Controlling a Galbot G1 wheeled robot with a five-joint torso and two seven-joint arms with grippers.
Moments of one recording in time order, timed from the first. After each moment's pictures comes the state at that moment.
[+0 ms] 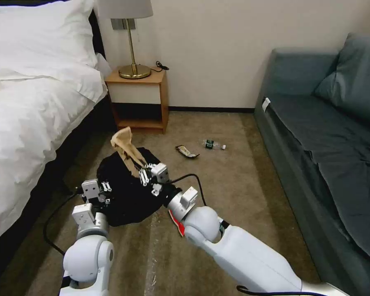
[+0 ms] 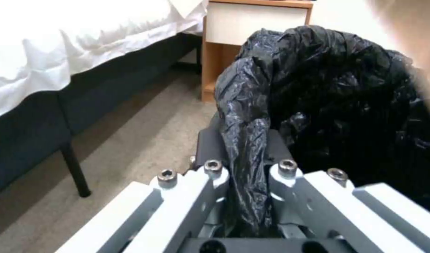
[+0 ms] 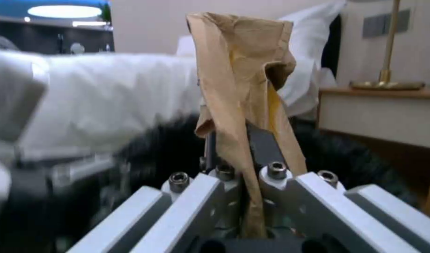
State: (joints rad) left arm 1.38 -1.57 -0.60 -2.11 -0.07 0.33 -0.18; right arm -0.74 1.27 -0.43 1.66 0.44 0.18 0.07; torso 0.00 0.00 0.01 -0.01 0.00
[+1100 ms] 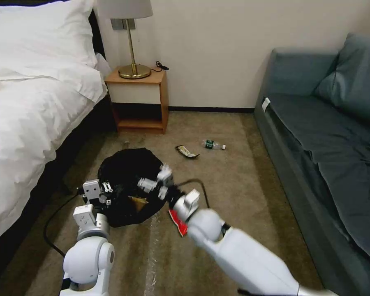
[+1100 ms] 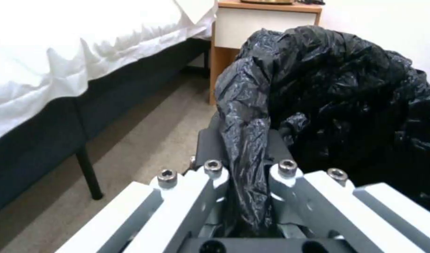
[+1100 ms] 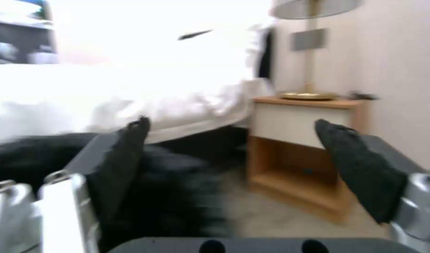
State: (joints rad) left arm 1.39 -1.55 -0.63 -2.14 -0.08 0.34 -0.18; right arm -0.71 1.27 -0.24 1.60 0.44 0.14 0.08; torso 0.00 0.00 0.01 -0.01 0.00
